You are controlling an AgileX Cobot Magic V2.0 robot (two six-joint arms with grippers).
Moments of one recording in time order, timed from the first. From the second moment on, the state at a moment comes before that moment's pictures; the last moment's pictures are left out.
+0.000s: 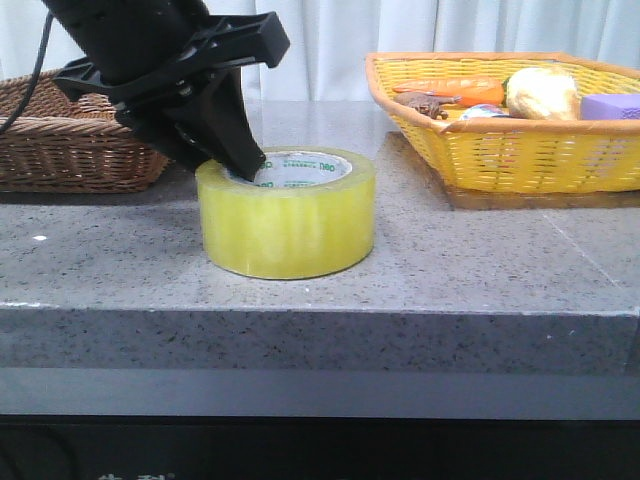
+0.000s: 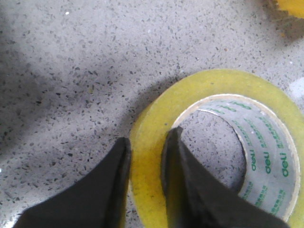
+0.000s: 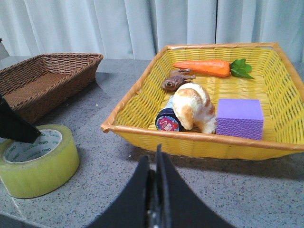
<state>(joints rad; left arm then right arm) -0.59 1.59 -1.22 -0.23 0.70 -0.01 0.29 0.19 -0.32 0.04 0.27 0.09</state>
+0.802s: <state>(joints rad) -0.46 1.52 -1.48 -0.19 0.73 -0.01 0.29 0.19 -0.32 0.04 0.27 0.09</state>
